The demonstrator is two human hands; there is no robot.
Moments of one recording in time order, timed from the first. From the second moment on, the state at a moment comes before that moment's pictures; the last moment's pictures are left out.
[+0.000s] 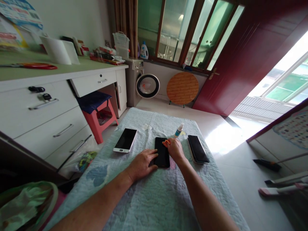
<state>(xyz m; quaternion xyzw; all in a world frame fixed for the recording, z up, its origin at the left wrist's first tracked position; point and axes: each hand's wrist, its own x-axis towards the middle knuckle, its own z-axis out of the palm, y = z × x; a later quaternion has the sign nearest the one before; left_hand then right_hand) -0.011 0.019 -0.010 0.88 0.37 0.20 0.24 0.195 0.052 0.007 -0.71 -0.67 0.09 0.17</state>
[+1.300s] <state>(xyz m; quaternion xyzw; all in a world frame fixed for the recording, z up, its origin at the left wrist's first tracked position) -0.011 0.019 -0.013 0.88 0.37 0.21 0.22 0.213 -0.023 0.032 -0.56 -0.76 0.28 0.16</state>
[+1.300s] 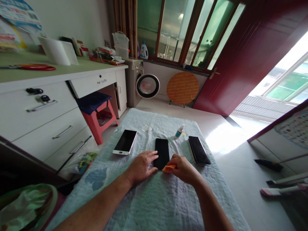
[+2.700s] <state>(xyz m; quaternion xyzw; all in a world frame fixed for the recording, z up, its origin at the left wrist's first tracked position) -0.005 0.006 -0.008 0.86 0.41 0.23 0.18 0.208 -0.015 0.015 -0.53 -0.35 0.57 0.52</state>
